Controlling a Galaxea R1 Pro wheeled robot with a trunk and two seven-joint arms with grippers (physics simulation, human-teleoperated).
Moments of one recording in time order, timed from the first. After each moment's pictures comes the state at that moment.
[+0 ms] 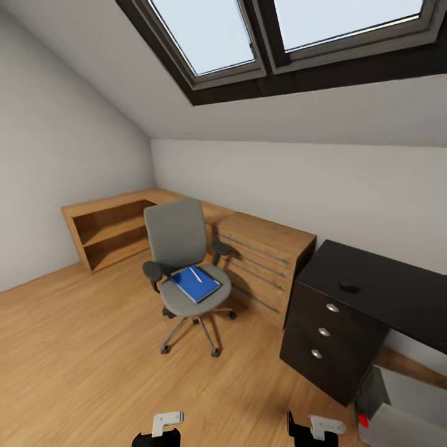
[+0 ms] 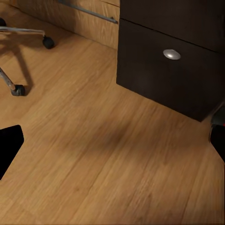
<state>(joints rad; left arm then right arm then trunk) -0.49 -0.17 -0.43 -0.02 0.41 -0.22 0.43 -0.44 0.03 -0.11 0.02 0.02 -0.65 -0.13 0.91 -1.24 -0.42</state>
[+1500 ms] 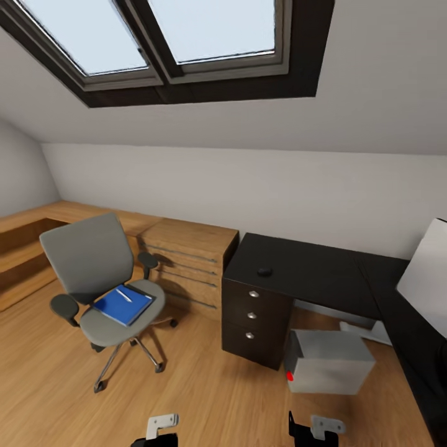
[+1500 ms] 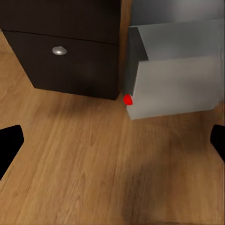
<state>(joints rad) -0.49 -0.11 -0.42 -0.02 0.49 -0.17 0.20 -0.44 0.03 -0.11 0.02 0.02 -0.65 -0.13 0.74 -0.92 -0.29</state>
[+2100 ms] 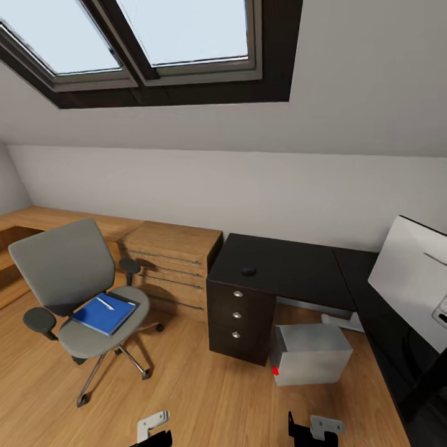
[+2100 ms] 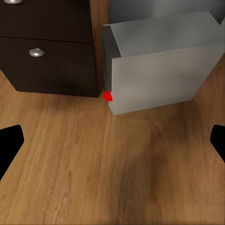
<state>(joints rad) -0.49 -0.09 -0.40 -0.03 0.69 -0.18 0.17 -0.44 0.03 -0.11 0.02 0.02 -0.65 -0.13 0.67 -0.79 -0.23</state>
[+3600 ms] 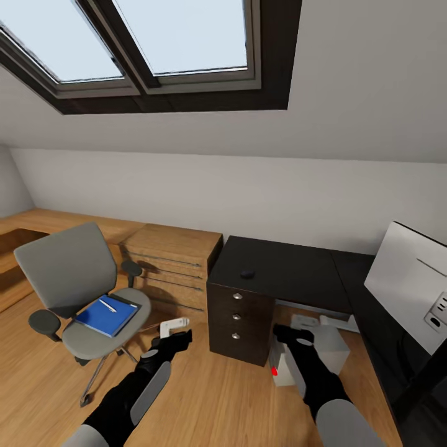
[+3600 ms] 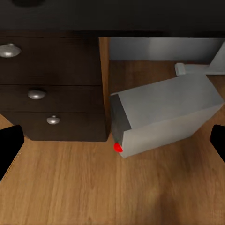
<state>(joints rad) -0.48 0.02 -0.43 -0.95 0.59 0.26 0.41 -0.58 0.13 -0.11 -0.72 0.01 0.23 -0.27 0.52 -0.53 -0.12</state>
